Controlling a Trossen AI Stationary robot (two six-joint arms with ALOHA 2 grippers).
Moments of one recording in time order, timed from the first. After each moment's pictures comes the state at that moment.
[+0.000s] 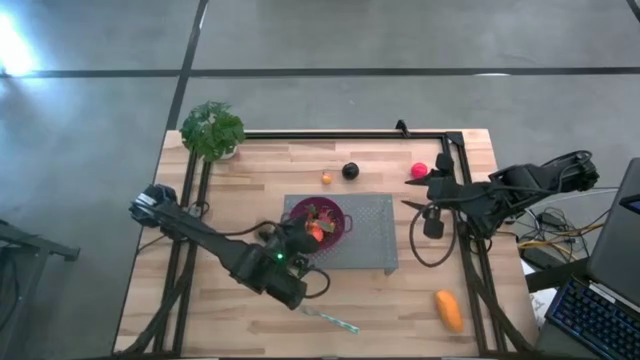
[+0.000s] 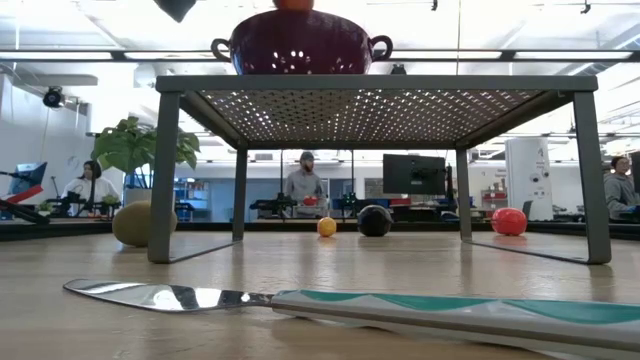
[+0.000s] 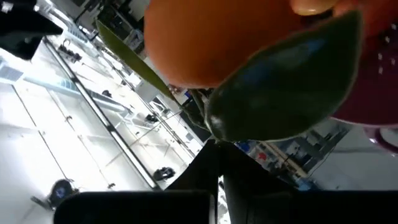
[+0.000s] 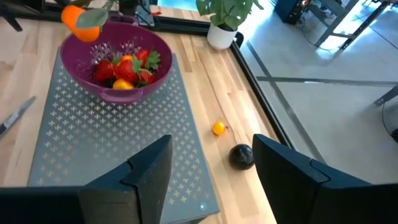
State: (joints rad) left arm -0.51 1.76 1.58 -1.06 -1.36 1.01; right arm 0.37 0.93 1.15 -0.86 0.63 0.18
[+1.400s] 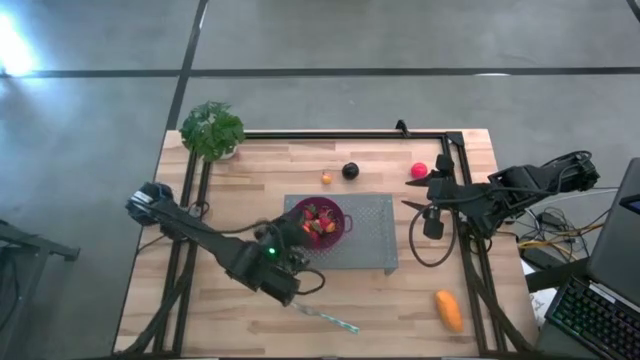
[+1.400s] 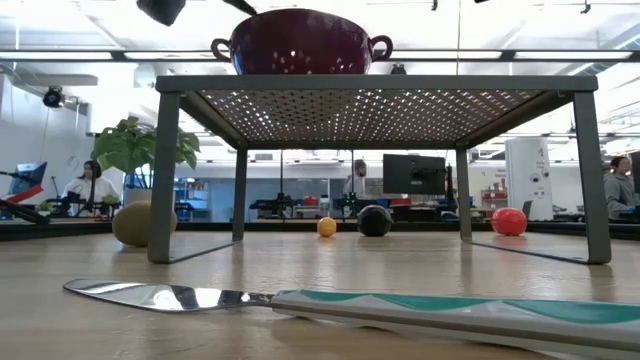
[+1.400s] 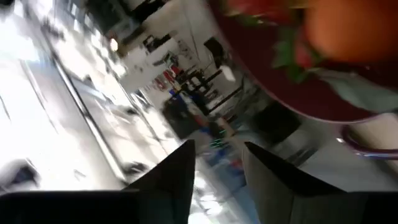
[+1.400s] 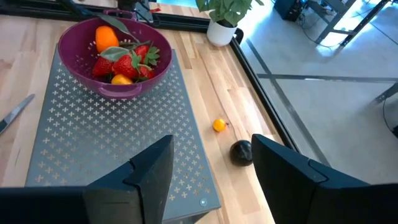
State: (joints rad) left arm -0.52 1.71 1.55 -1.18 -1.33 0.72; right arm 0.37 0.92 1.12 -0.86 0.63 0.19
